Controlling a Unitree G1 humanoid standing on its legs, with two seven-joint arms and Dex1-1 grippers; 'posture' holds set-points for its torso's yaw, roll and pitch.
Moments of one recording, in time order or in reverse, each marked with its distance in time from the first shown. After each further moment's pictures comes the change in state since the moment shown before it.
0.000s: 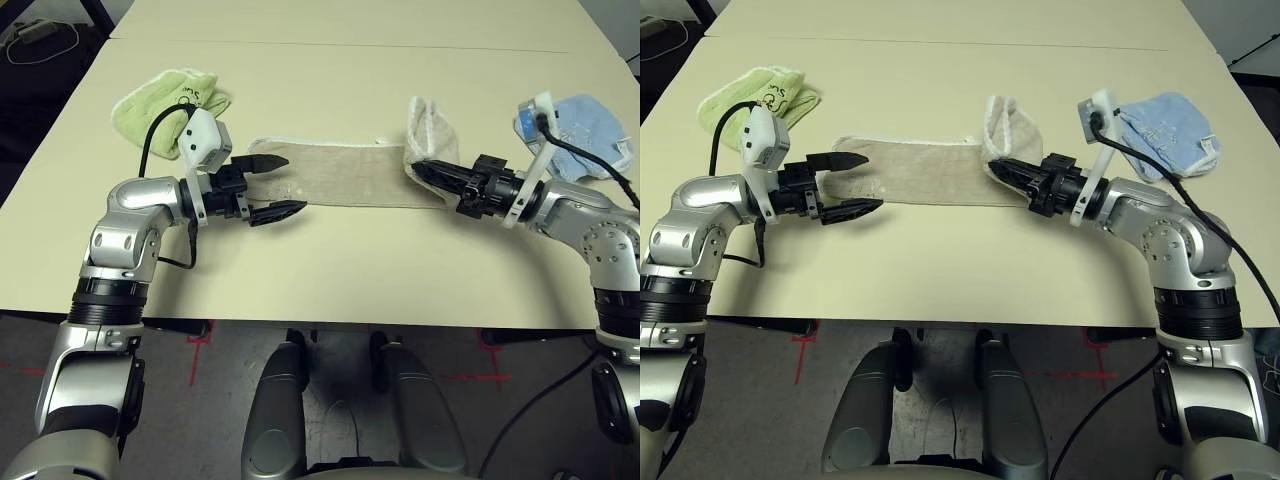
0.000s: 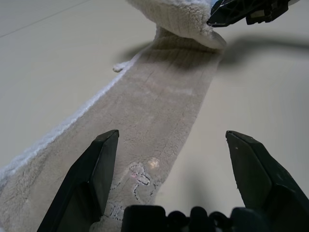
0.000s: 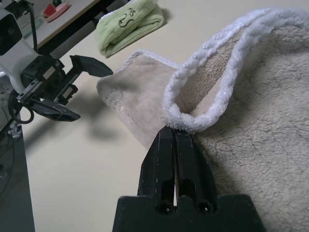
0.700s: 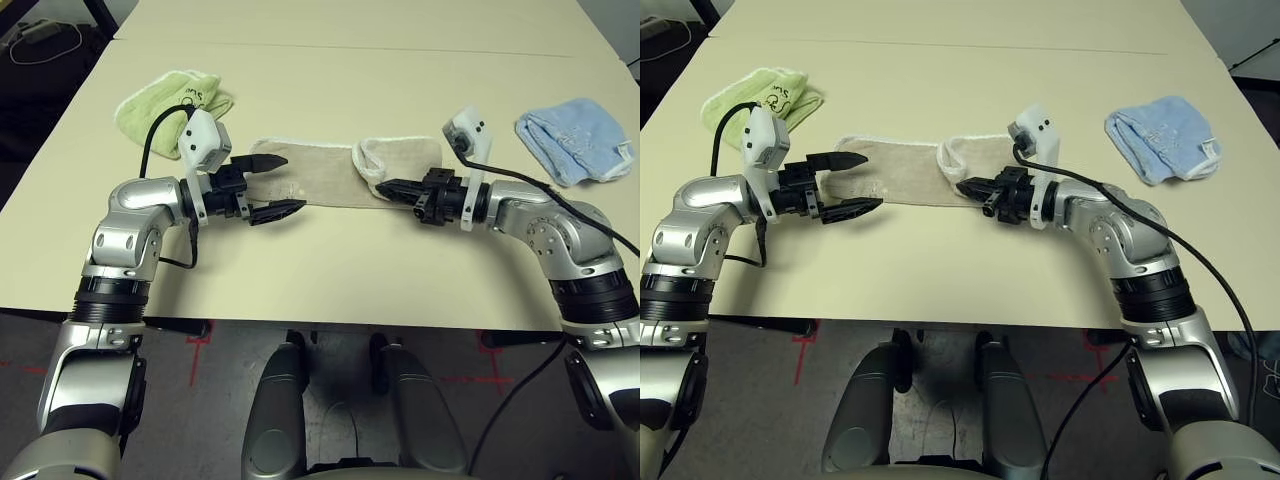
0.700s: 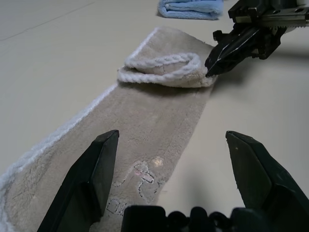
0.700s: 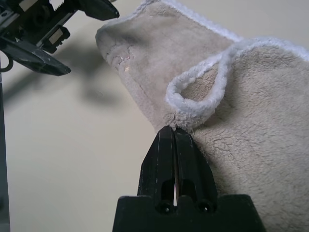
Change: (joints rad) left arm -0.001 -0.001 0.000 0.024 0.000 -0.010 0.000; right arm -0.051 0.065 0.183 0.060 -0.237 -0.038 0.079
